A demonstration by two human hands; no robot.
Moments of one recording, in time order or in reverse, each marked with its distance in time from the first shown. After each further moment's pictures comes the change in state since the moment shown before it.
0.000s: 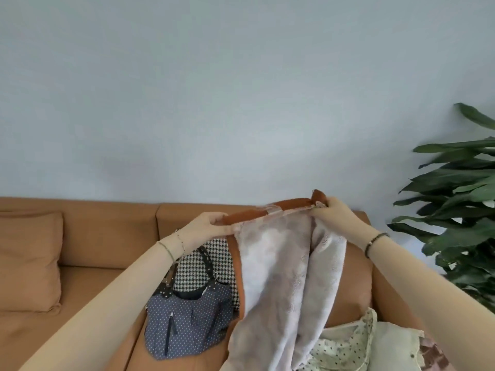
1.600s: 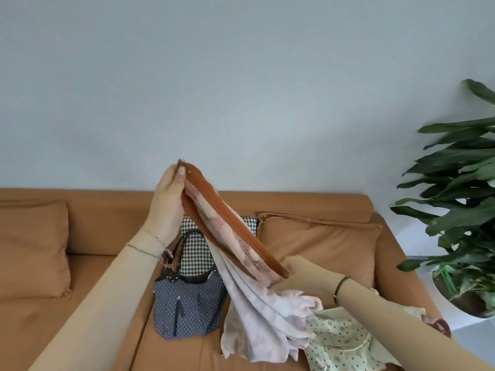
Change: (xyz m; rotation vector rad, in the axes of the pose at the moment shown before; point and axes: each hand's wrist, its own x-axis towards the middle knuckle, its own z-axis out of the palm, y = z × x) left_hand -0.059 0.033 -0.007 -0.377 0.583 0.312; right_hand -0.076 0.069 0.115 -0.257 -0.605 -0.145
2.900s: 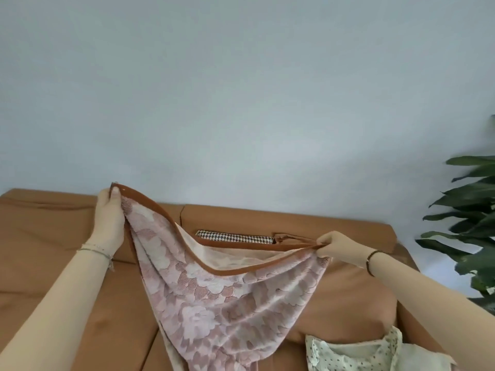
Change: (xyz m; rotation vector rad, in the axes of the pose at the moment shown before) left_hand 0.028 0.009 -0.151 0.254 0.546 0.052; right_hand 0.040 0.024 -0.107 0.095 0.173 0.039
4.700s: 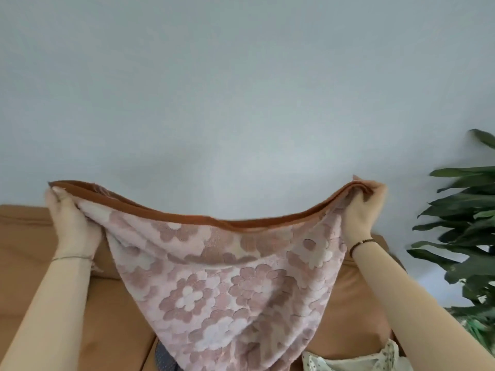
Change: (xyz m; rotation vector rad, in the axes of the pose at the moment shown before) left_hand 0.037 0.018 -0.029 -0.730 0.134 0.104; right_hand -0.023 -0.089 -0.046 0.763 1.319 -0.314
